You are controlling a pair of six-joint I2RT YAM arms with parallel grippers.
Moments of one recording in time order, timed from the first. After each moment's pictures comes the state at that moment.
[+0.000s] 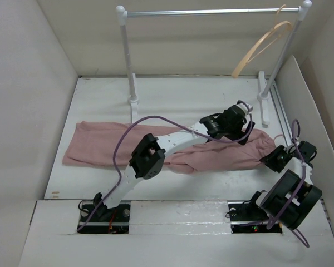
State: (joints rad) left arm -1.07 2.35 2.17 -0.46 -0.03 -0.42; right arm -0.74 1.17 0.49 -0.37 -0.49 0.17
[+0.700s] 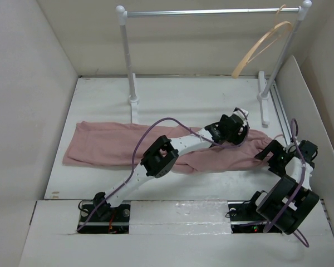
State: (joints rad) left arm -1.06 2.63 2.31 -0.31 -0.19 -0.33; right arm -0.74 1.12 0.53 -0.50 -0.48 0.09
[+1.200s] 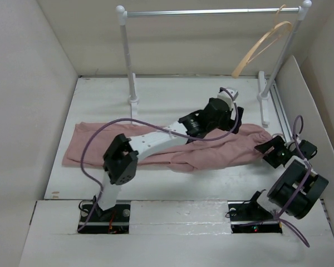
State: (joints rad) left arm -1.06 2.09 1.86 -0.19 -0.18 -0.41; right arm -0.74 1.27 0.49 -0.19 -0.65 0.23
